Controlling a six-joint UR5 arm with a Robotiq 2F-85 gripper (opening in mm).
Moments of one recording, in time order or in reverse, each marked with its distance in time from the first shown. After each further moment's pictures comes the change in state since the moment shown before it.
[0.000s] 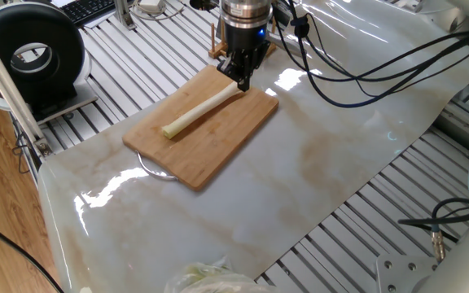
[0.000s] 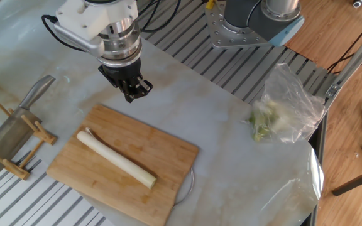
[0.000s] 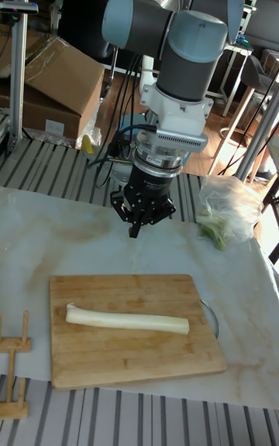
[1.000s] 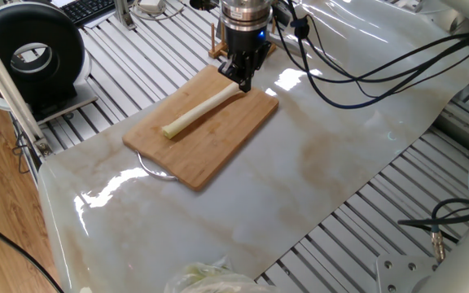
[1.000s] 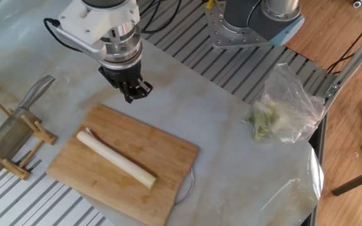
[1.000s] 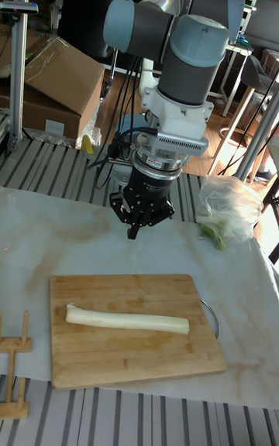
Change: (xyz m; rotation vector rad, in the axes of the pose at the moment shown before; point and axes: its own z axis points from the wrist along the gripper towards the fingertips) arm 0.000 -0.001 0.004 0.014 -0.001 0.003
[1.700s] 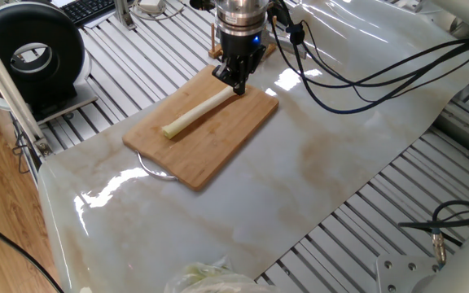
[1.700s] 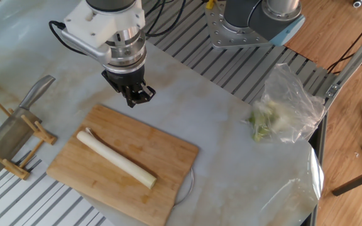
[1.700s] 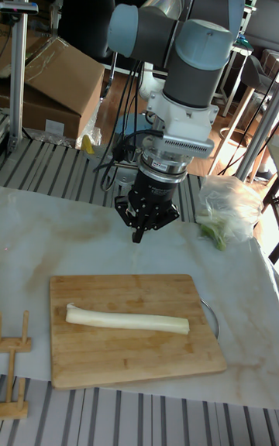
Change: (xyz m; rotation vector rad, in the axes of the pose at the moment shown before) arm -0.006 0.014 0.004 -0.014 -0.029 0.014
